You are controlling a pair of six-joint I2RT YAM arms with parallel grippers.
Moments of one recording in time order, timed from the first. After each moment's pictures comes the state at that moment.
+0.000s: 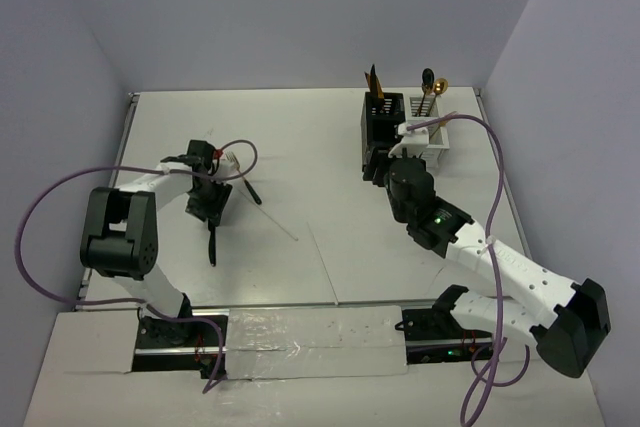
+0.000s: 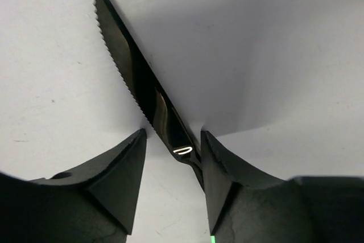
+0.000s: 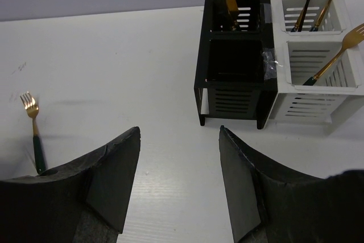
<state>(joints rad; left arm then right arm) -0.16 1.69 0.98 -0.65 0.01 0.20 0.72 1.00 0.78 0.00 0.64 0.27</state>
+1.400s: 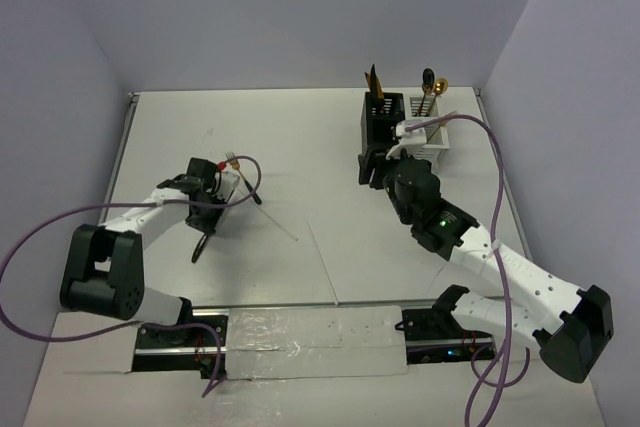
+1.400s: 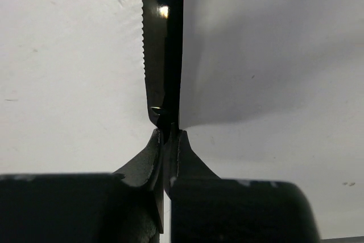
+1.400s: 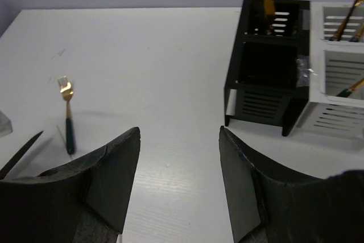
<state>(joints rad) -0.24 1.46 0.77 -0.59 -0.06 0.22 0.72 0.96 0.78 0.00 0.52 0.25</state>
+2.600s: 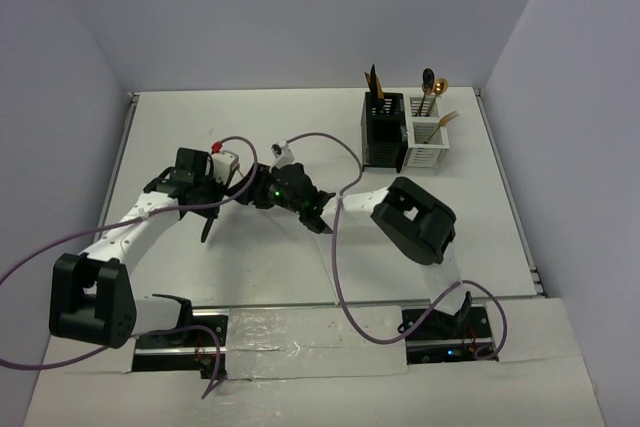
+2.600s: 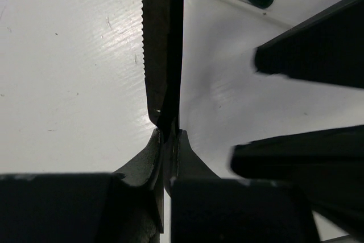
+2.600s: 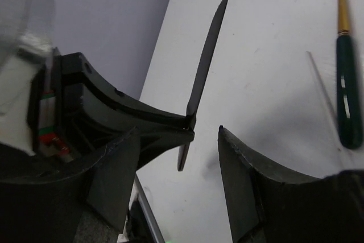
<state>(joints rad) -0.23 1.29 0.82 -0.54 0.04 0.21 0.94 2.01 1.14 0.65 -0.05 0.99</state>
